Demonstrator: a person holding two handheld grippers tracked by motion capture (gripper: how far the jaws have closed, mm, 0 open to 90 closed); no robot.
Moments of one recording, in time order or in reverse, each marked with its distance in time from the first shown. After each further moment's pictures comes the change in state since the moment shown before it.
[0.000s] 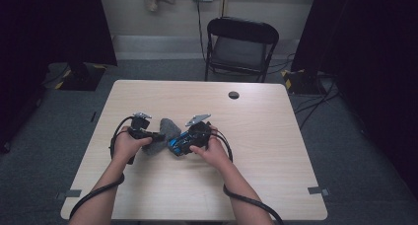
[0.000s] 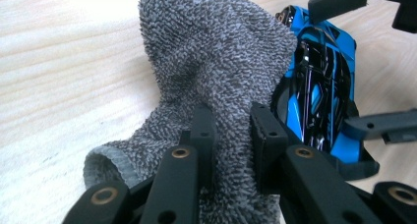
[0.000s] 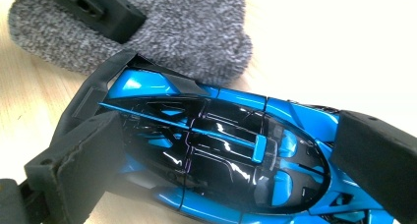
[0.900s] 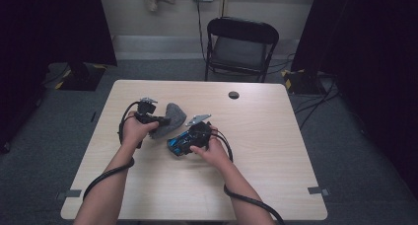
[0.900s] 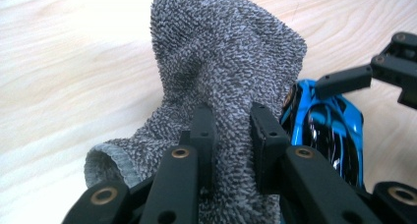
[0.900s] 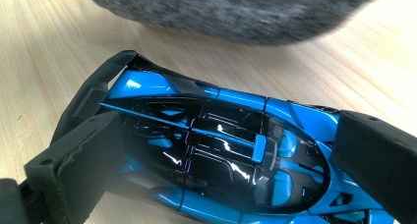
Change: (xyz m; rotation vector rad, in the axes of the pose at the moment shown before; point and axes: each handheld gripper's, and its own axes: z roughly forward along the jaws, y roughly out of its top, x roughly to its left) left arm -0.001 0.055 0.017 -0.077 0.039 0.018; right arm 0.000 -0.001 0.000 -0.009 0.000 0.001
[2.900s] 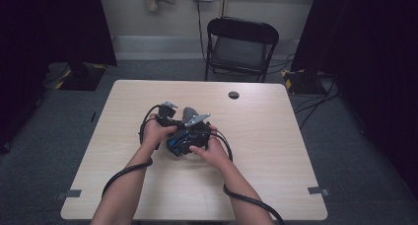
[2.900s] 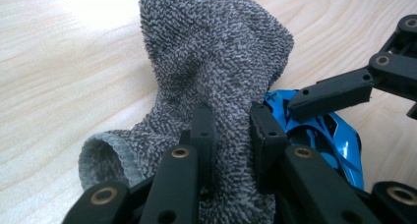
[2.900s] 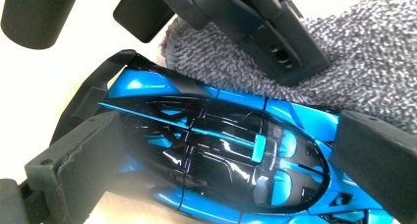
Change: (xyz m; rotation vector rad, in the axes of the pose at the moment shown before) left arm -0.026 -0.001 0.051 0.046 -0.061 0.070; right arm 0.001 0.002 0.001 0.013 0.006 -0.002
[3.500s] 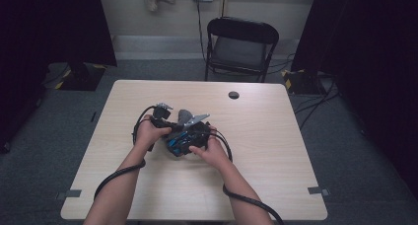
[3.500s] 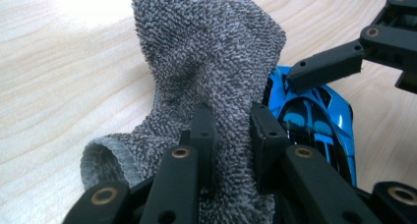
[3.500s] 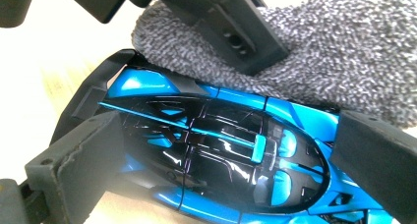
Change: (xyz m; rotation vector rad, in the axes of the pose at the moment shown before) left arm 0.006 -0.007 -0.017 0.037 -0.018 0.009; right arm 0.001 0.001 0.000 0.007 0.000 -0.001
